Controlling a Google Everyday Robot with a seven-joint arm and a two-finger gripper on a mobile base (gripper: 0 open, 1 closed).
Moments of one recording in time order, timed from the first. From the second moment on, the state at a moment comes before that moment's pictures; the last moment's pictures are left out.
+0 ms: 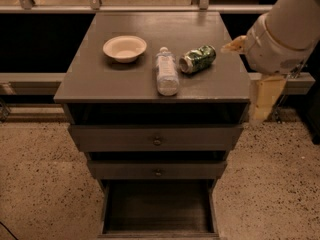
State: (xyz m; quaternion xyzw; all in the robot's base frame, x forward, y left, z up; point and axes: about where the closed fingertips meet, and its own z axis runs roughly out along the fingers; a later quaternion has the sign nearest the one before) arm 0.497 -0.171 0.940 -0.76 0.62 -0.08 0.18
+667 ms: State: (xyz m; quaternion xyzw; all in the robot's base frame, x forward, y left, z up) arm 0.525 -0.141 0.935 -0.79 0.56 -0.10 0.23
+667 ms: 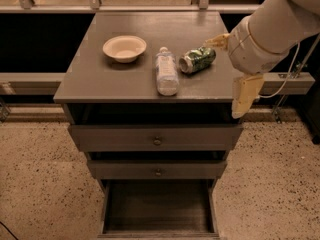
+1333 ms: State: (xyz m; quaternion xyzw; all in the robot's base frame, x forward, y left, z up) arm 0.566 -0.116 0.932 -0.85 0.47 -0.10 0.22
